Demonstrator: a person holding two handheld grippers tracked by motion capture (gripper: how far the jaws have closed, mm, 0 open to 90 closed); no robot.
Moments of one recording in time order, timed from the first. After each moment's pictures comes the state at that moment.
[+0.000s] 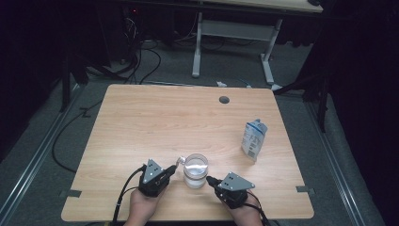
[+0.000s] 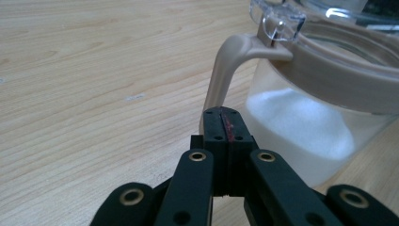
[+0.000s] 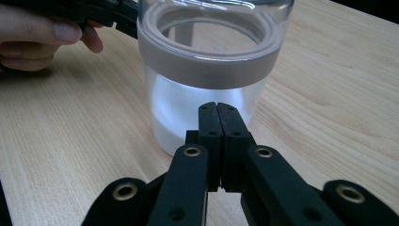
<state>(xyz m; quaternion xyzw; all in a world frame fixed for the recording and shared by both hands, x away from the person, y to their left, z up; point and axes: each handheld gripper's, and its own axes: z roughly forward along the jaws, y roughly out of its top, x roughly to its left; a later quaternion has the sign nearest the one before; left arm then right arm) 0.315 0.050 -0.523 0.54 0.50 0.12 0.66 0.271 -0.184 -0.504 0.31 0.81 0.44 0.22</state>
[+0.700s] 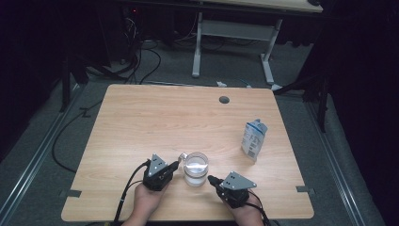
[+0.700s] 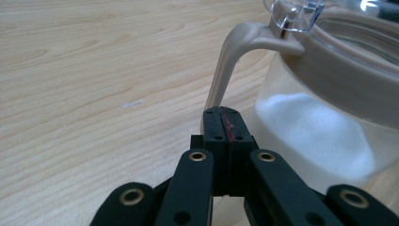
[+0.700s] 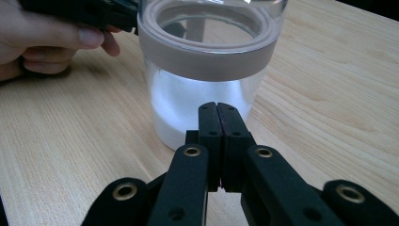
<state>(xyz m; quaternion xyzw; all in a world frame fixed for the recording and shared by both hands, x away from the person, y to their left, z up) 0.336 0.039 -0.527 0.54 0.51 0.12 0.66 0.272 -0.189 -0.504 0.32 0.81 0.44 0.22</state>
